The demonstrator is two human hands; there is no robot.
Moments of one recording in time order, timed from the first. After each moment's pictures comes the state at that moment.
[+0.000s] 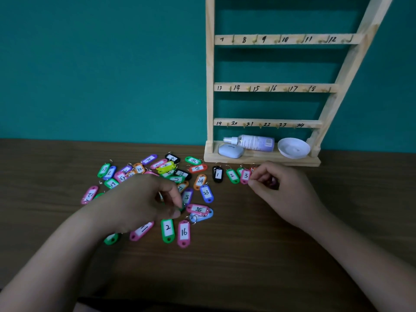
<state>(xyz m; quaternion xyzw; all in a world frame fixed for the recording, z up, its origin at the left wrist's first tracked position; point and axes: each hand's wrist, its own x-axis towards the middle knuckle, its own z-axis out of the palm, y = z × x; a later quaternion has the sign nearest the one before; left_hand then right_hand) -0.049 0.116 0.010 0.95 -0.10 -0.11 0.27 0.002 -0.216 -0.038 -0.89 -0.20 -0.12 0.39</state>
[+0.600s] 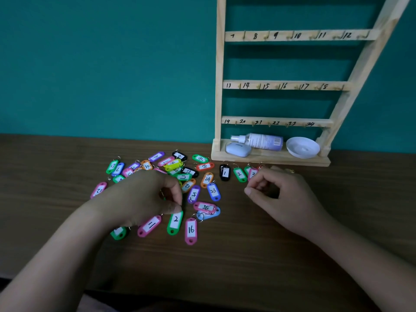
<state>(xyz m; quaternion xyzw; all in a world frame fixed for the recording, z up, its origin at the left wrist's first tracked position) -0.045 0.129 0.005 0.96 -0.10 -0.10 0.23 -0.013 -0.197 -0.036 -0.89 -0.24 -0.10 0.38</state>
